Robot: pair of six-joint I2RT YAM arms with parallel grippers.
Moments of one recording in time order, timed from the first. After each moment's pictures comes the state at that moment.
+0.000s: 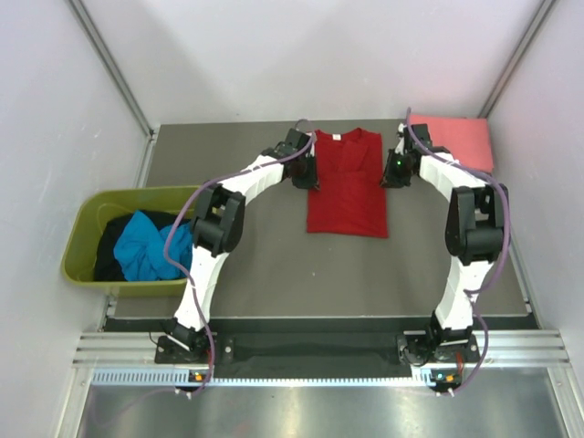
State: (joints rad) left arm -0.50 2.33 1.94 -0.47 0.21 -0.46; right arm 0.10 1.94 1.47 -0.49 -0.21 0.34
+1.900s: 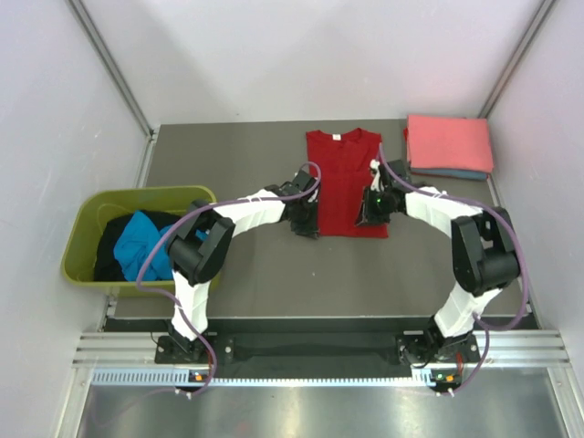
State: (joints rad) left arm -0.68 2.00 1.36 -0.42 0.15 -0.59; right arm 0.31 1.74 1.07 -0.37 -0.30 0.40
